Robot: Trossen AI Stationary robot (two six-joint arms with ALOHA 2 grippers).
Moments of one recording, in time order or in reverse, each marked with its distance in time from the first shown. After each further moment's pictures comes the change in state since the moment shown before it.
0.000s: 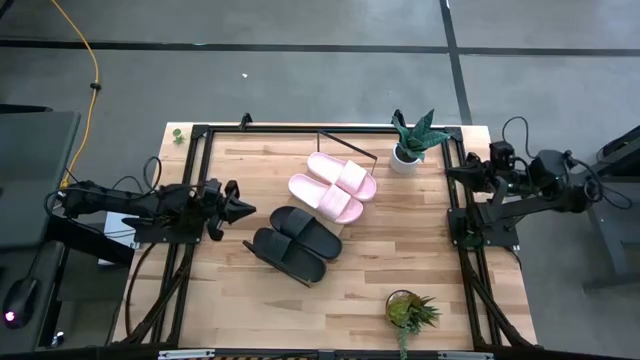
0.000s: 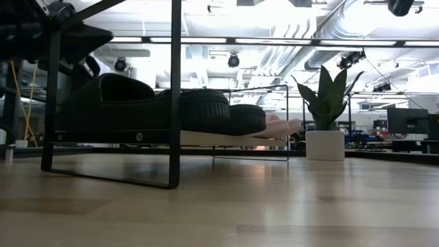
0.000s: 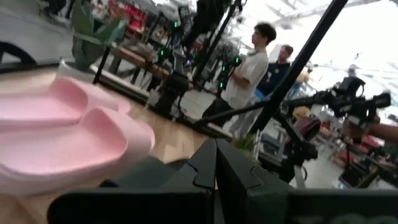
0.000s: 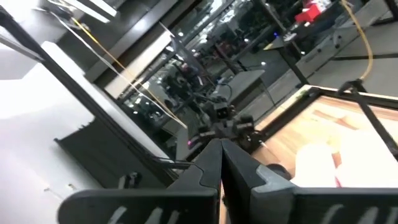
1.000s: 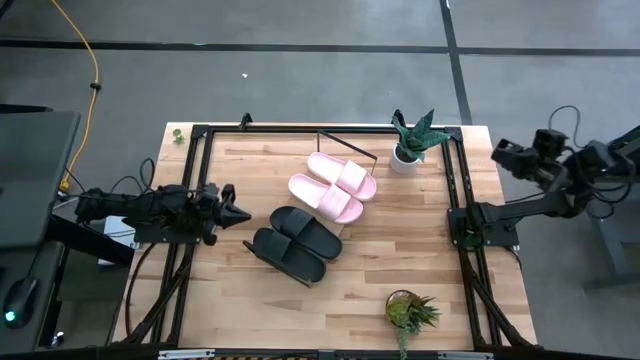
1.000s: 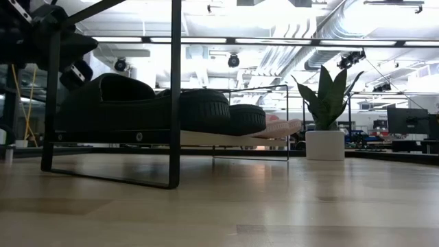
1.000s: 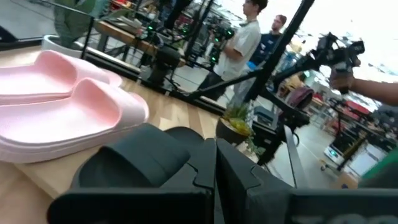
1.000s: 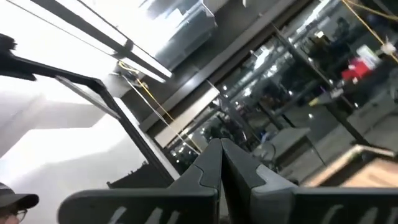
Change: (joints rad) left arm 0.000 -0.235 0.011 -0.334 0.087 0.038; right arm 0.000 -0.192 0.079 0.060 -0.011 -0.055
